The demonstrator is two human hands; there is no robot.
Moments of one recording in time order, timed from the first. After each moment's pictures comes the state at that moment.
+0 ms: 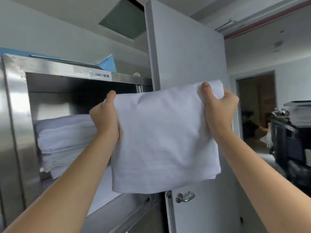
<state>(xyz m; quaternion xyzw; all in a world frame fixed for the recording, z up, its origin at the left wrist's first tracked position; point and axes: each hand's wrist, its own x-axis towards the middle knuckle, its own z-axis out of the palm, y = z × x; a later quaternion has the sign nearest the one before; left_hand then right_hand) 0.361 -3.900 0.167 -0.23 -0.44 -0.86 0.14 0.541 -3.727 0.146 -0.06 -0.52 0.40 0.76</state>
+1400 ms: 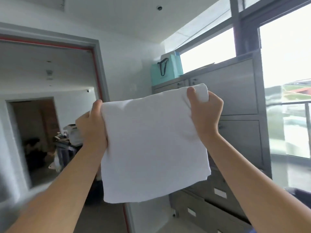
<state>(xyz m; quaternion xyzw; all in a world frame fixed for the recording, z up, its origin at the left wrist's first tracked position) 0.783 -3.546 0.136 -0.47 -0.27 -0.74 -0.39 0.995 -3.680 0.118 -0.39 -0.35 -0.14 0.84</state>
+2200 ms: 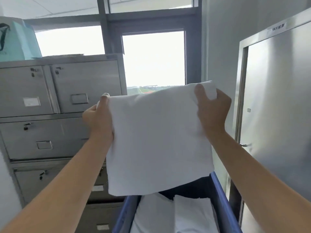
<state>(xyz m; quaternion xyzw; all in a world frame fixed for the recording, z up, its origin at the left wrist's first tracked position) 1.058 -3.729 0.083 -0.51 -0.07 -0.44 -0.73 1.090 -3.973 0.078 -0.56 -0.12 -0.50 0.65</state>
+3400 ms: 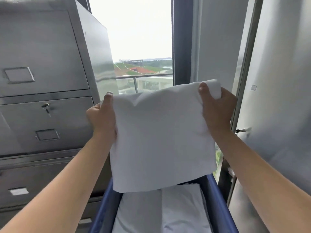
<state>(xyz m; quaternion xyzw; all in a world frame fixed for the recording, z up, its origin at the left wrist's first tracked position) 1.285 -3.775 -0.001 -0.55 -0.08 -0.36 -0.75 1.284 -4.031 -0.005 -0.62 -0.04 -0.48 0.62</state>
